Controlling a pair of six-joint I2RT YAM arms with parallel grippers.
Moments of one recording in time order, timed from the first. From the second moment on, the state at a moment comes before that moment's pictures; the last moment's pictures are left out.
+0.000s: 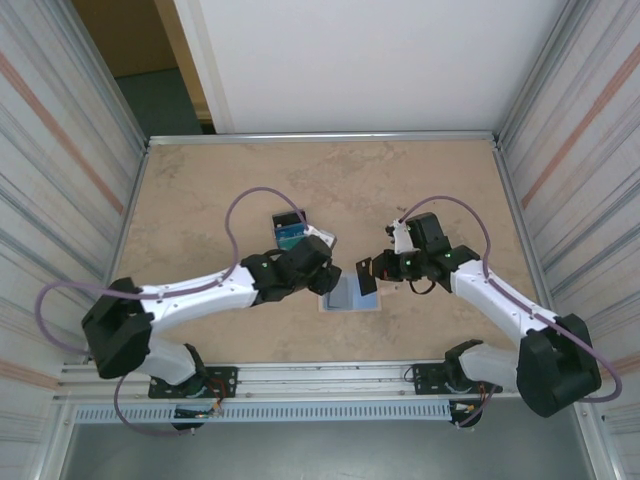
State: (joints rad) left arm -1.01 1.41 0.94 -0.36 -0.25 -0.42; right arm 0.42 1.16 0.70 -0.46 -0.47 0.45
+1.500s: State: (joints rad) left arm -0.79 1.23 0.89 -0.32 0.53 0.29; right arm 0.67 1.18 1.00 -0.64 -0.56 -0.06
